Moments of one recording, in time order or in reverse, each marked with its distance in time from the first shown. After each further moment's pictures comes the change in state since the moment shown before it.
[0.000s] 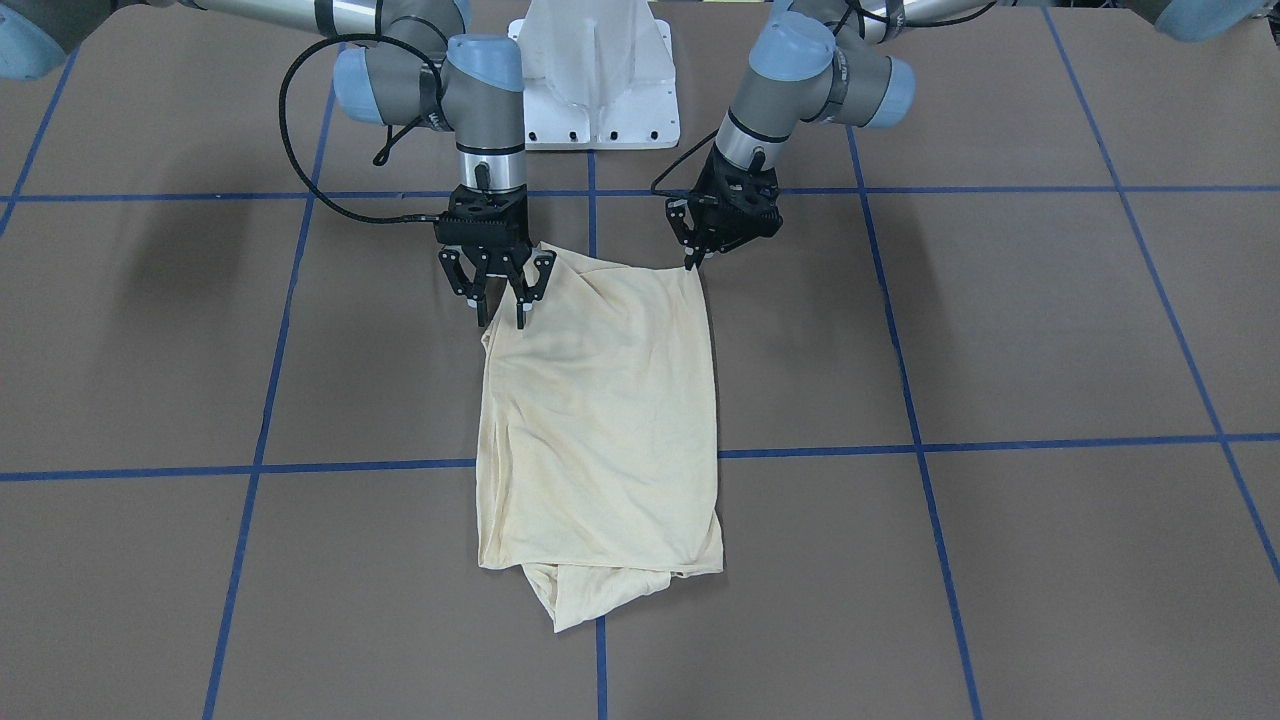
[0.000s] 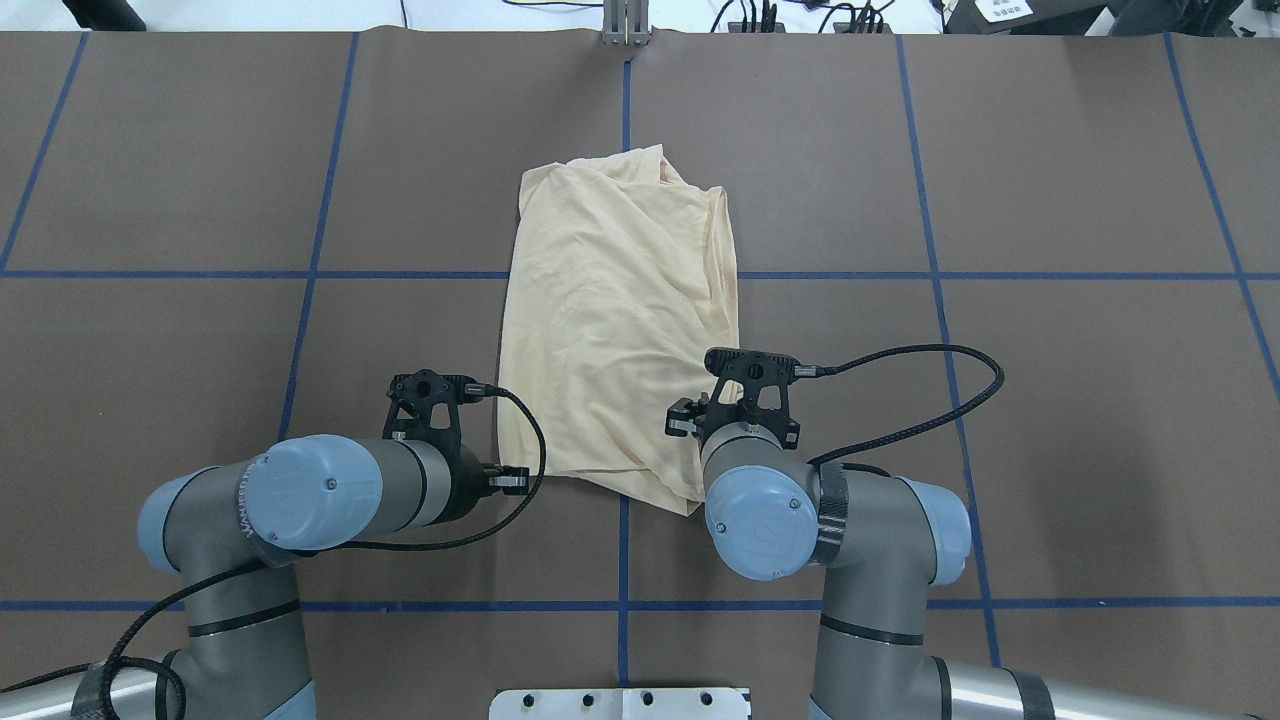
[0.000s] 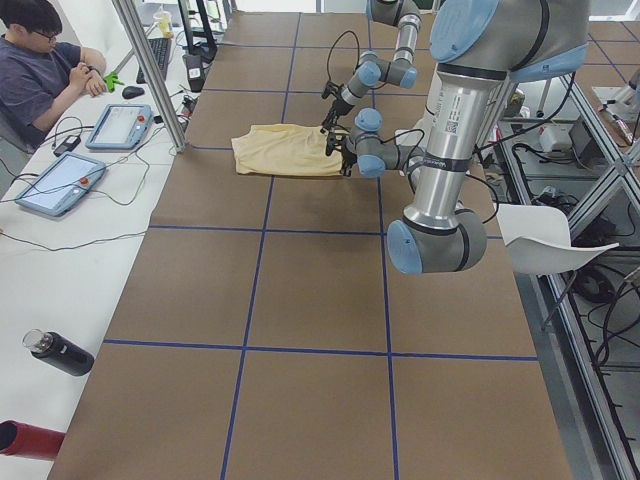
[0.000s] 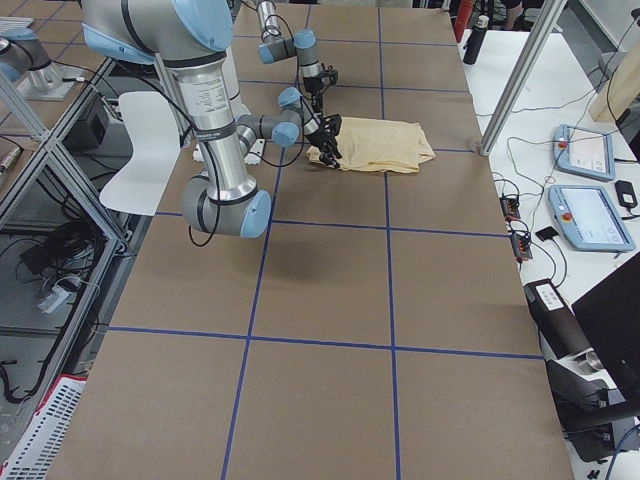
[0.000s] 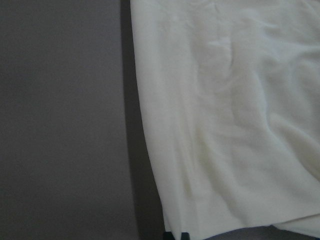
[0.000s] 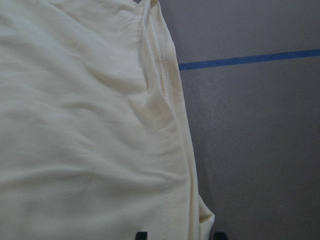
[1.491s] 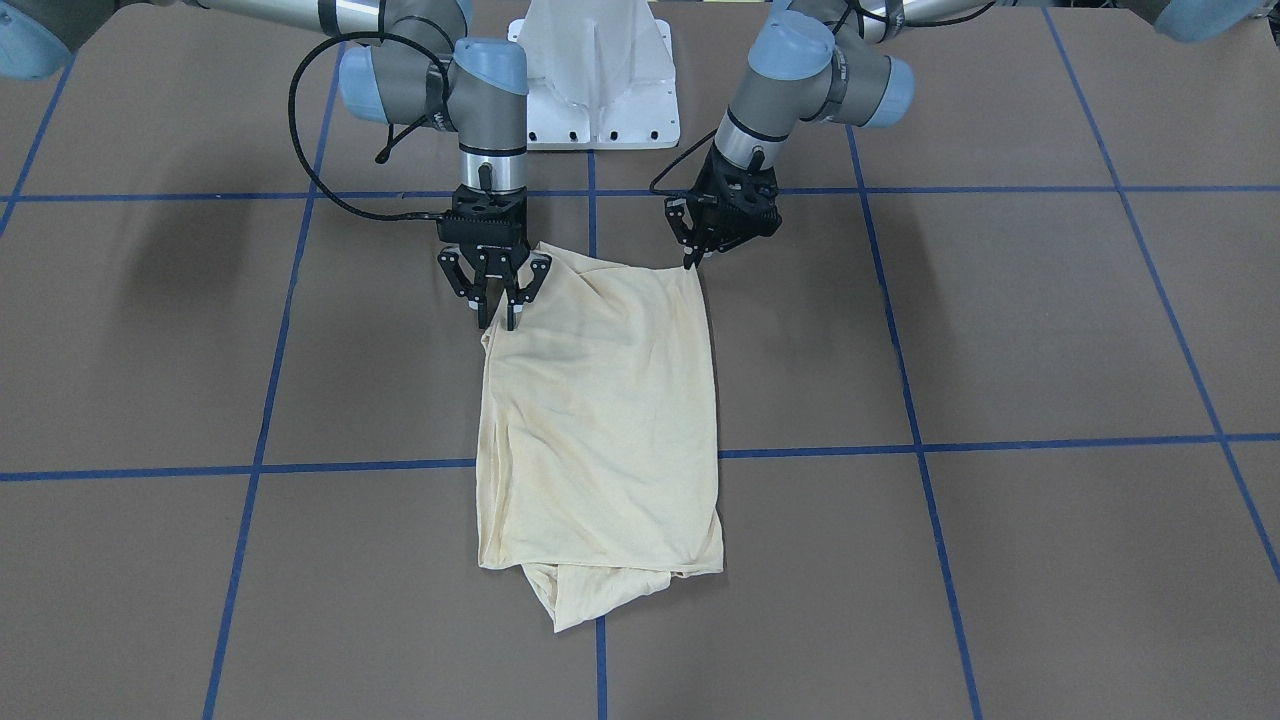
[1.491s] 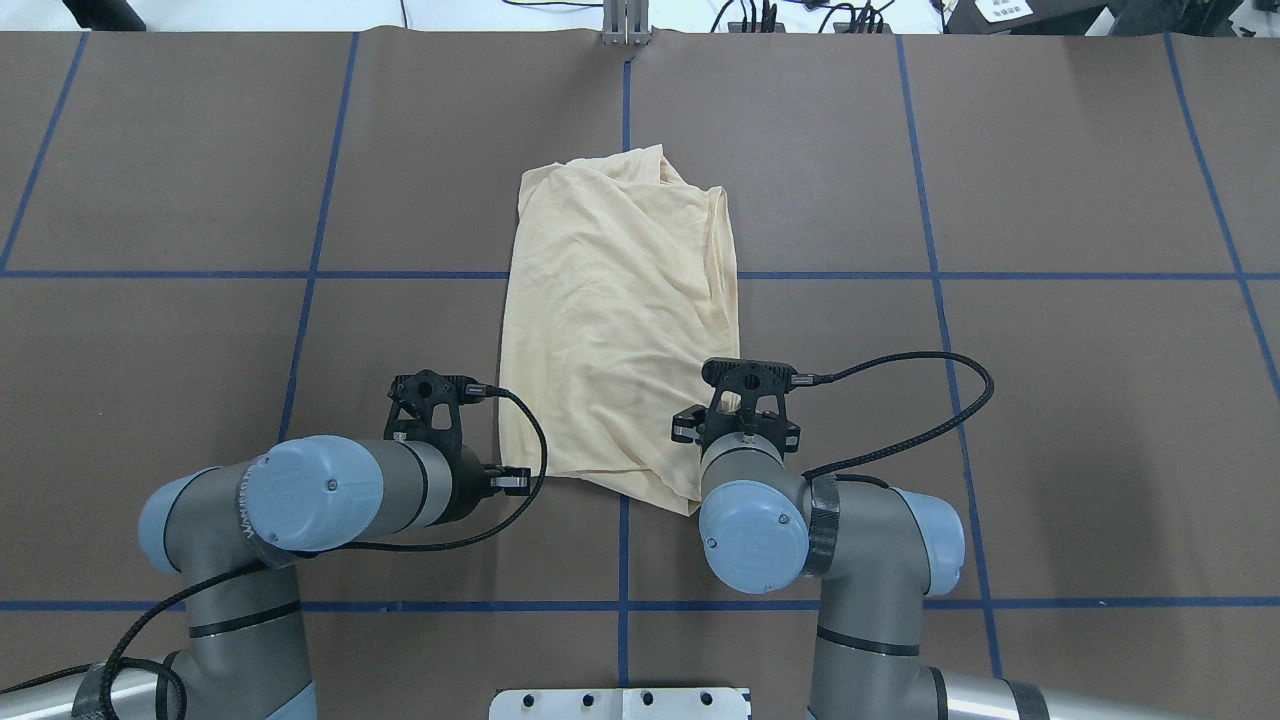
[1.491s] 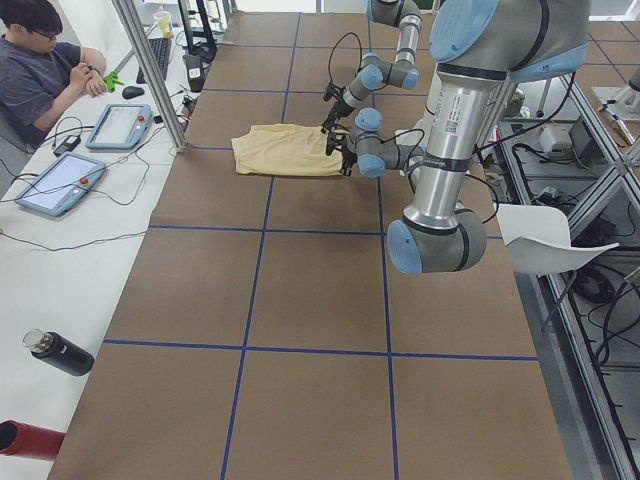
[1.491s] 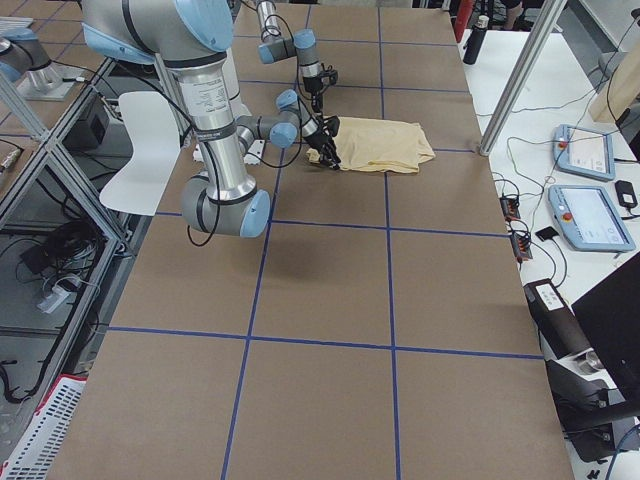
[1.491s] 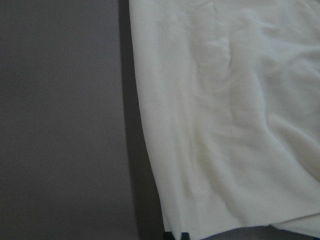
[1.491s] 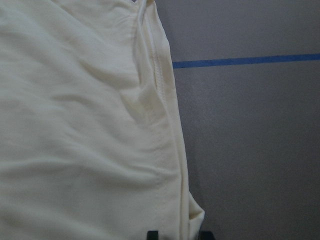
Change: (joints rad) left arm 0.001 -0.002 -0.001 0.000 0.000 0.000; right arm -0.015 0.002 -0.009 -0.037 -0.037 -0.008
